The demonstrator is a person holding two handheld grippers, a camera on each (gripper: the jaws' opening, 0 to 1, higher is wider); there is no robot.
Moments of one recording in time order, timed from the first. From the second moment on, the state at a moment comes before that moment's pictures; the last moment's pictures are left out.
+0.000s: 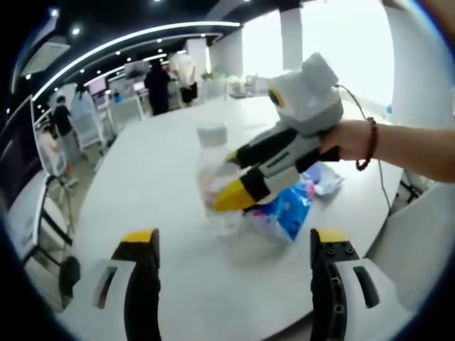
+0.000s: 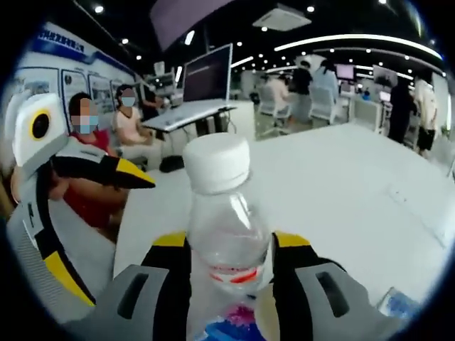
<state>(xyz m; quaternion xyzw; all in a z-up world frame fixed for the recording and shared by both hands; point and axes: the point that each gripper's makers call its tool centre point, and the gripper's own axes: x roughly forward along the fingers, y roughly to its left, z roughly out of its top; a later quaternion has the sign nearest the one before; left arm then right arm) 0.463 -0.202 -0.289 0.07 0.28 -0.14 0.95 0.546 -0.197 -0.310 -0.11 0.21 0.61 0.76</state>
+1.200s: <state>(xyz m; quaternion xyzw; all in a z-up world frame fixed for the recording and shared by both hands) 0.458 -0.201 -0.295 0.07 0.30 -0.14 0.94 0.551 -0.201 -0.311 -0.08 0.22 0.54 0.81</state>
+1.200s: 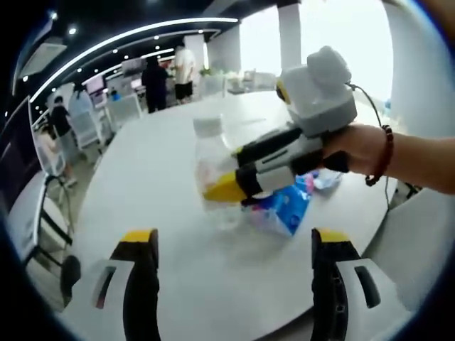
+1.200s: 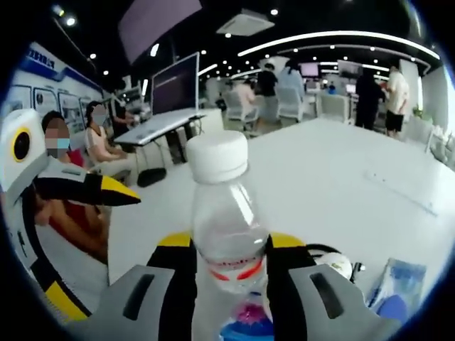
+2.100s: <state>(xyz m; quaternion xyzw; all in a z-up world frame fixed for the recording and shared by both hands) 0.463 -0.219 -0.274 0.07 0.24 -0.18 0.95 0.496 -0.217 -0.236 -0.07 0.15 0.68 0.71</state>
